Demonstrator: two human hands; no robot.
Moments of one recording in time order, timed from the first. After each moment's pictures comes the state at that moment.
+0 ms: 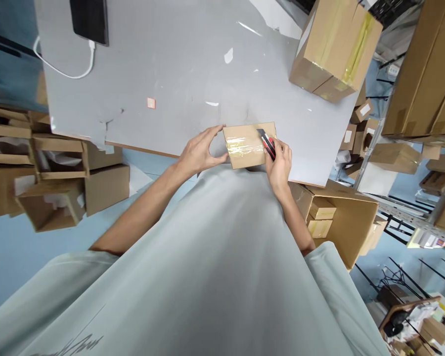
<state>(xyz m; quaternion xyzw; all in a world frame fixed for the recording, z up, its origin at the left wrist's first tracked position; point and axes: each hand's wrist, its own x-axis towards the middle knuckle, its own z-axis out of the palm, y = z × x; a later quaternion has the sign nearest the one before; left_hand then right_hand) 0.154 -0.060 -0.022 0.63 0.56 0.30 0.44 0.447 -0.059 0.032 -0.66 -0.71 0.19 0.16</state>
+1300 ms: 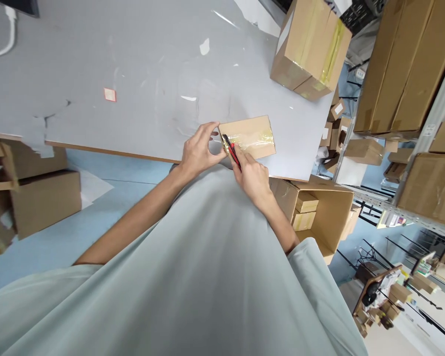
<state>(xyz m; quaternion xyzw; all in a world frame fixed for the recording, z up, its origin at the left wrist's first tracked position) 0.203 -0.057 -0.028 0.67 0.57 0.33 0.34 0.377 -0.077 0.127 -0.62 -0.72 0.23 -0.17</state>
